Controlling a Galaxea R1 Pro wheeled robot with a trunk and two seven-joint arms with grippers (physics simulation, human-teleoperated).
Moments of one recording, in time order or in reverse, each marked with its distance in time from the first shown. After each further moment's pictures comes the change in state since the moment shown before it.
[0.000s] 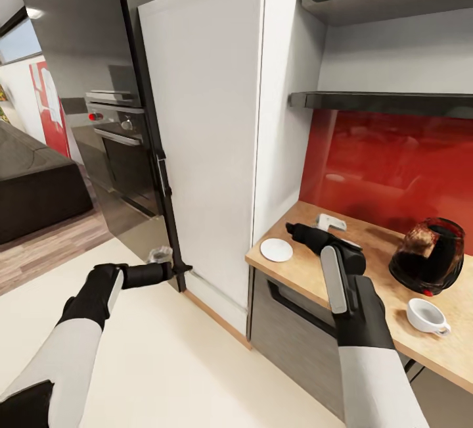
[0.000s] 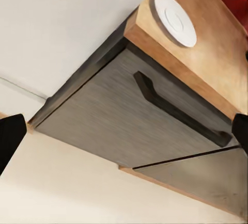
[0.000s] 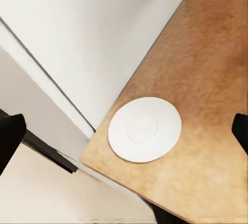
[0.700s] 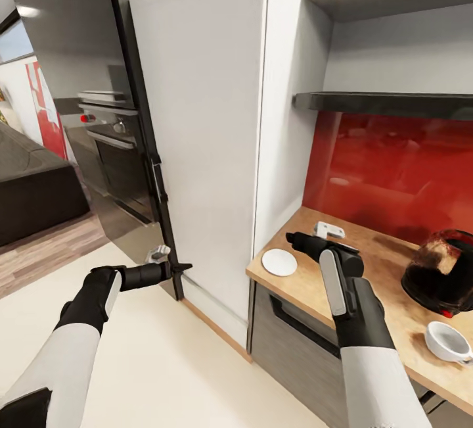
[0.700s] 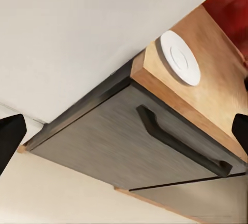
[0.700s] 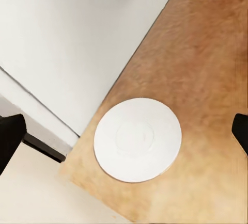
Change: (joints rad) left arm 0.025 0.001 0.002 -0.033 0.067 0.008 0.012; right arm 0.004 -0.020 0.005 0.057 -0.001 0.038 -0.011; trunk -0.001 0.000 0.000
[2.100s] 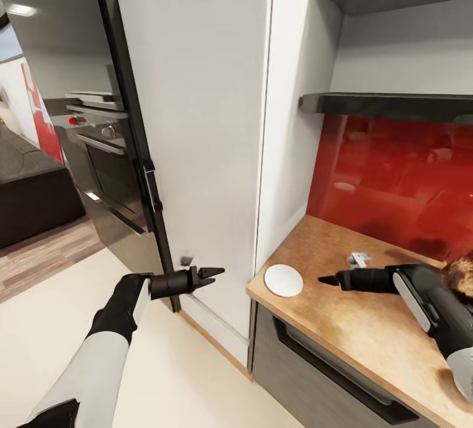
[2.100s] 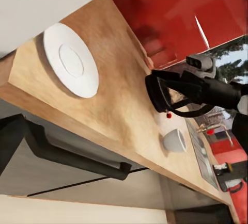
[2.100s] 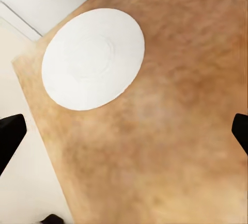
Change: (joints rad) left arm 0.037 -0.146 -0.003 -0.003 0.030 0.141 -0.230; right arm 0.000 -0.576 0.215 0.326 -0.014 0.038 0.905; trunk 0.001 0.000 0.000
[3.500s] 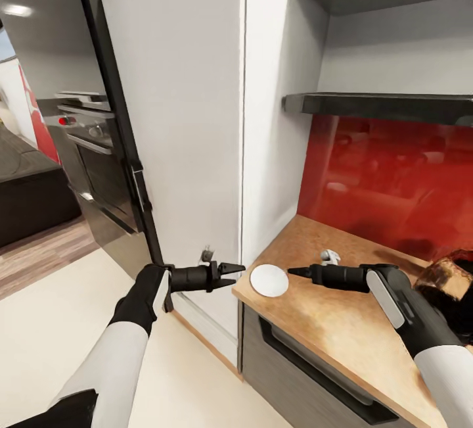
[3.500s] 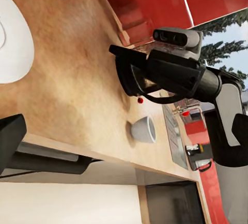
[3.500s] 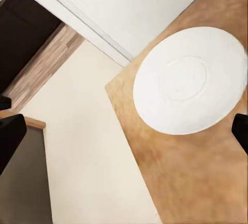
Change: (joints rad) left arm -0.043 -0.079 -0.068 0.011 0.008 0.144 0.017; right arm 0.000 0.130 0.002 -0.005 -0.240 0.049 -0.017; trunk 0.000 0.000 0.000
